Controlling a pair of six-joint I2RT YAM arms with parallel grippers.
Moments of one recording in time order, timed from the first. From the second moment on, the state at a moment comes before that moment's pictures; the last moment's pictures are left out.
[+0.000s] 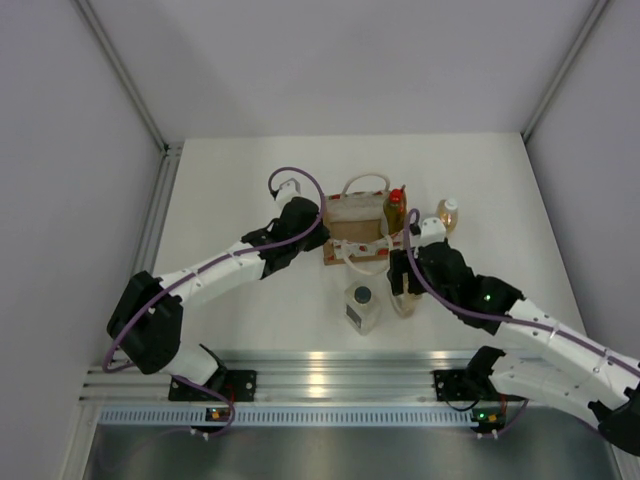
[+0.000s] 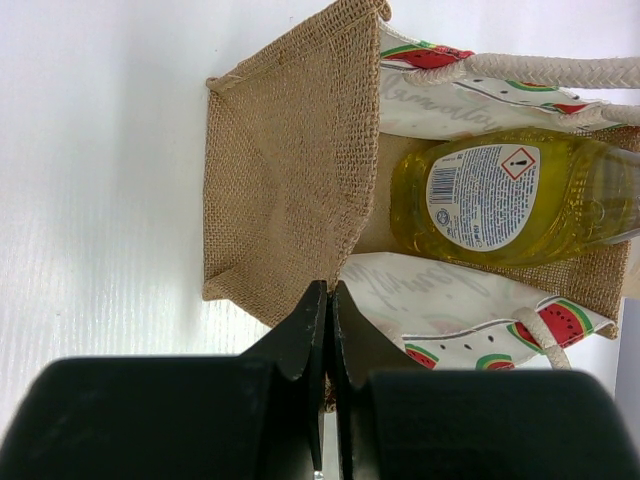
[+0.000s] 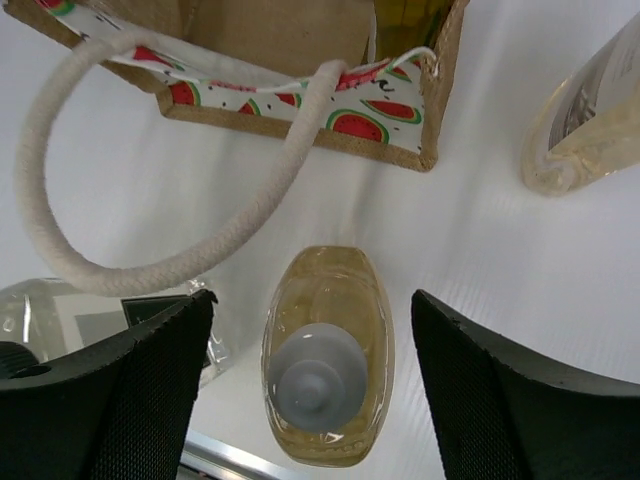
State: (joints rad) left arm -0.72 1.48 1.00 -0.13 -0.28 -0.95; right arm 0.83 0.85 0.69 -0.48 0.36 0.37
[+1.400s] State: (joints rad) left arm -0.72 1.48 1.00 -0.13 -0.28 -0.95; right arm 0.54 1.60 1.35 -0.50 0.32 0.25
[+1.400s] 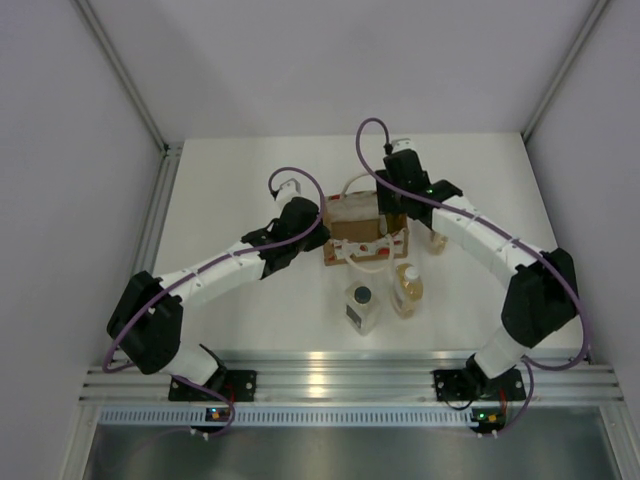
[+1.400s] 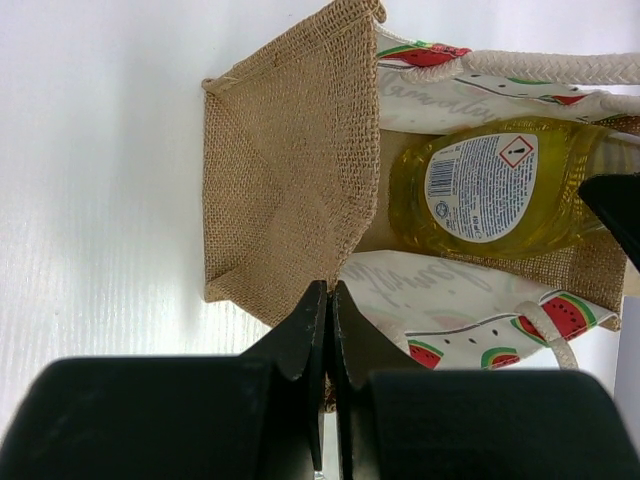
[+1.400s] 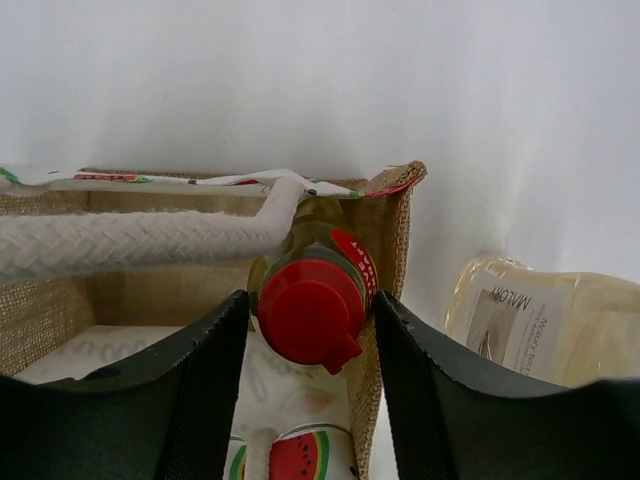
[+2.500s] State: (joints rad) left arm -0.72 1.48 1.00 -0.13 -0.28 -0.95; right arm 0.51 1.65 1.38 -0.50 0.17 0.25
